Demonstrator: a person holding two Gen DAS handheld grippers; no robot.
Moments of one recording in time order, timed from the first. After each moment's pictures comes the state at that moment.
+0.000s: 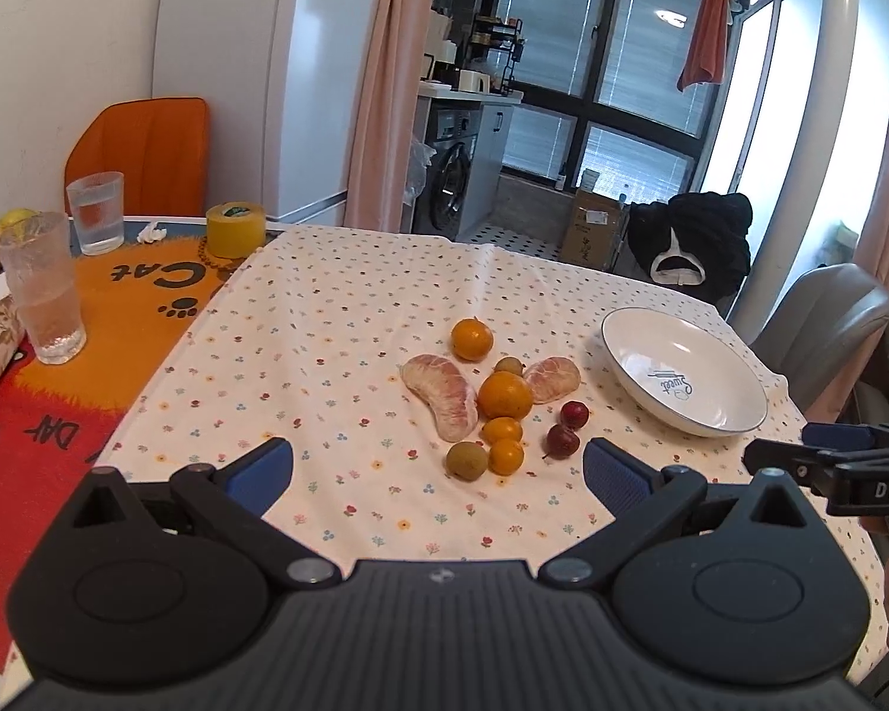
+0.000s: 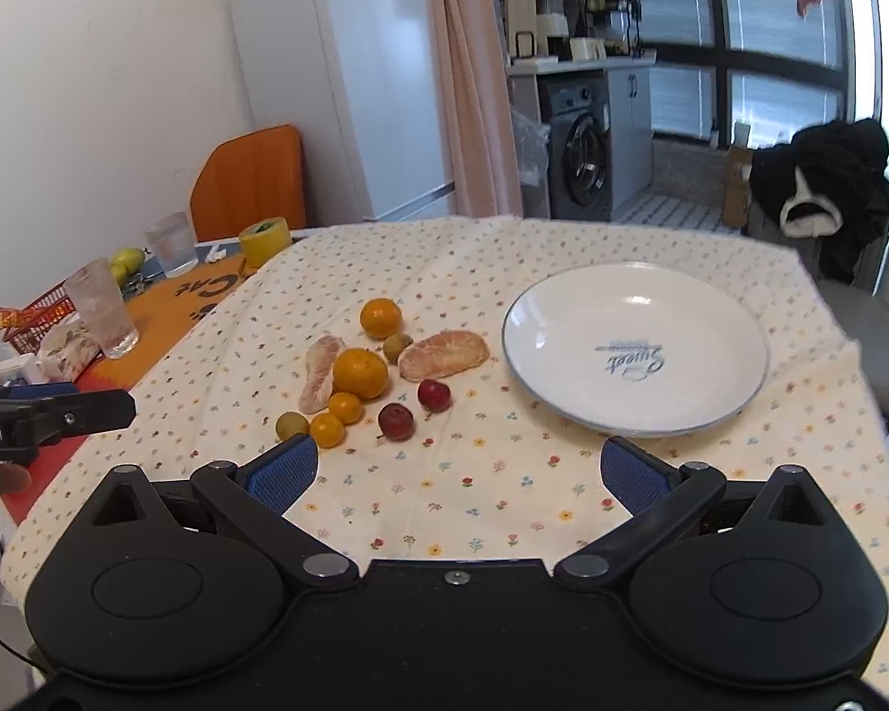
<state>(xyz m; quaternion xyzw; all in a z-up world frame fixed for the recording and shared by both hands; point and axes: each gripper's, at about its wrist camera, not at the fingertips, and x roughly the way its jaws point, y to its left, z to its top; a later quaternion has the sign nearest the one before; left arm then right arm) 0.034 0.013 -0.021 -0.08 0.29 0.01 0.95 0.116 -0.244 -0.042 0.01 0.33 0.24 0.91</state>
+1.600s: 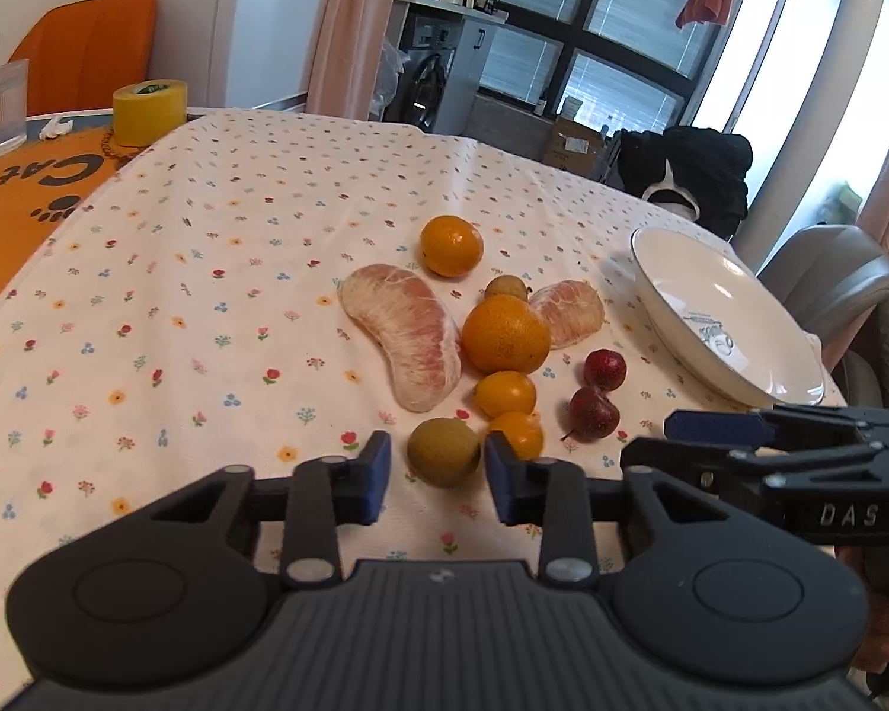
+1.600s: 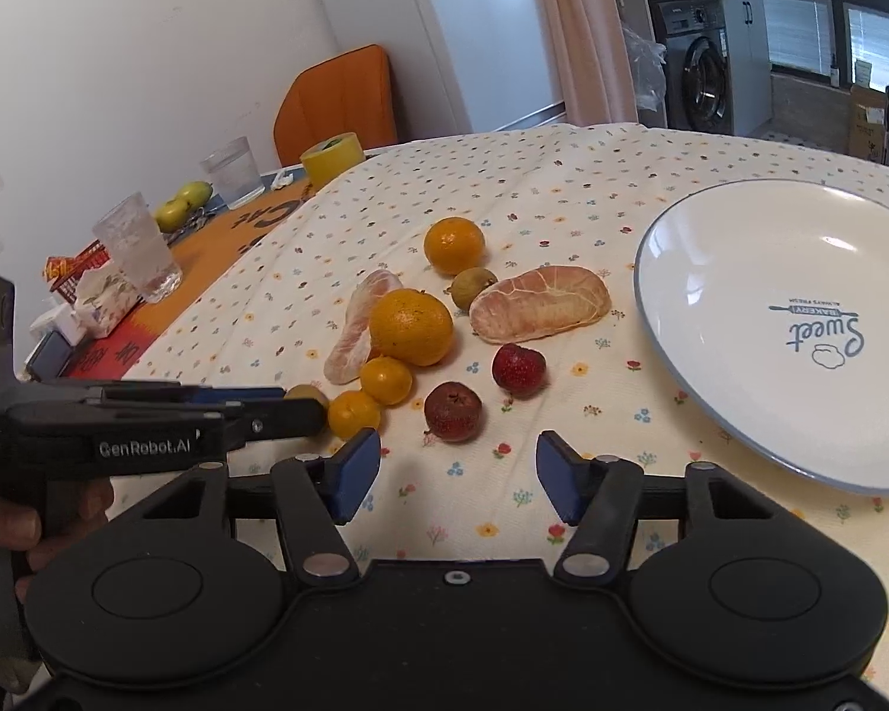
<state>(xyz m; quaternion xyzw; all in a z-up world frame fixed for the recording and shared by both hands) 0.136 0.008 -0.106 -0.11 0.37 -0.03 0.92 0.198 -0.197 -0.109 0.01 0.39 0.35 0.85</state>
